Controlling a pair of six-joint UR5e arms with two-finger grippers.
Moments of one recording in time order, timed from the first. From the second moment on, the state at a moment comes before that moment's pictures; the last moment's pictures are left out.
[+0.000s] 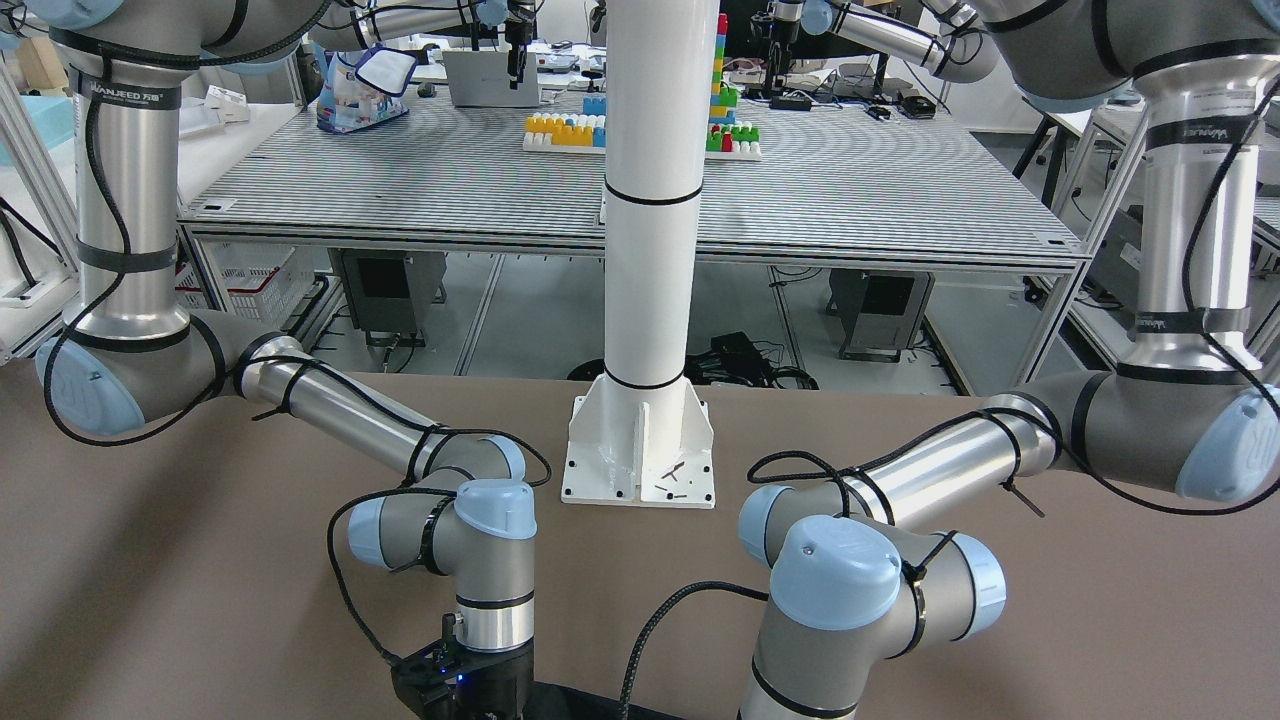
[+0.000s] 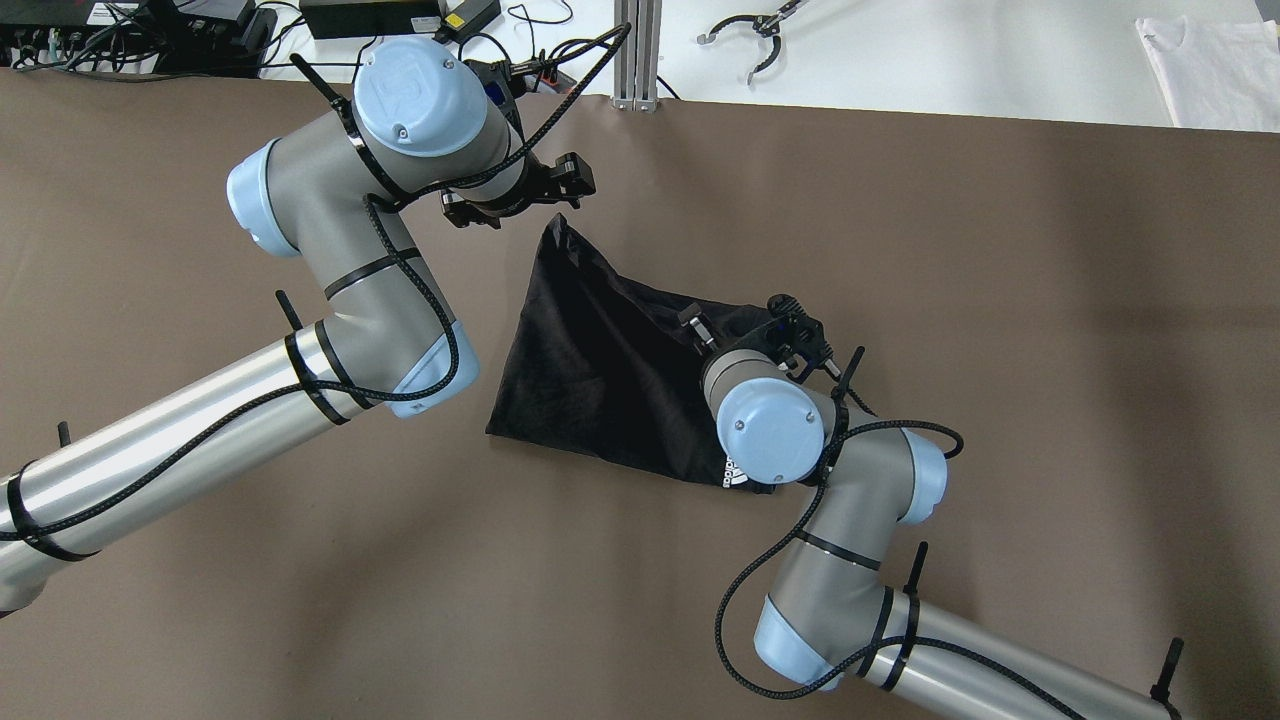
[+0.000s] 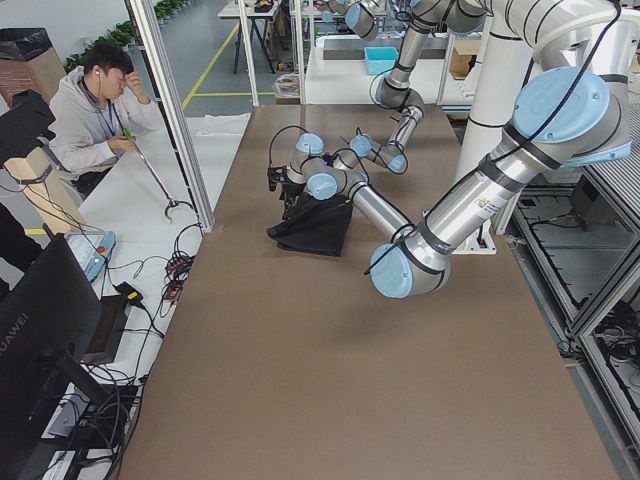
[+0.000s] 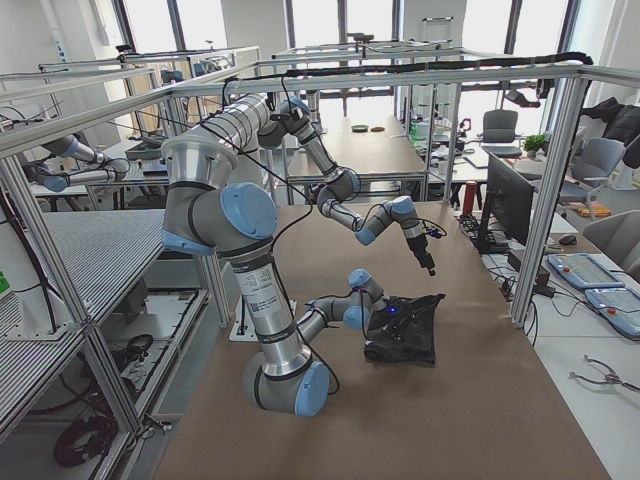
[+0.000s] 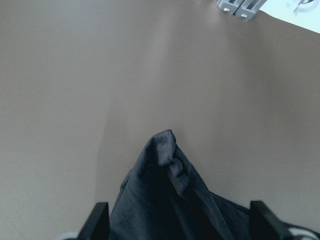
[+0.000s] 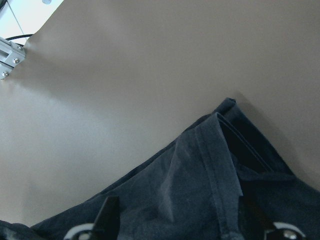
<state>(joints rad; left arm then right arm) -0.80 -2.46 -1.39 -1.84 -1.81 -1.33 0.51 -0.96 1.53 -1.14 1.28 2.08</state>
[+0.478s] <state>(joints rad) -0.81 -2.45 -1.39 -1.84 -1.81 -1.33 0.47 -0.94 1.46 -1.14 1.22 2.13</state>
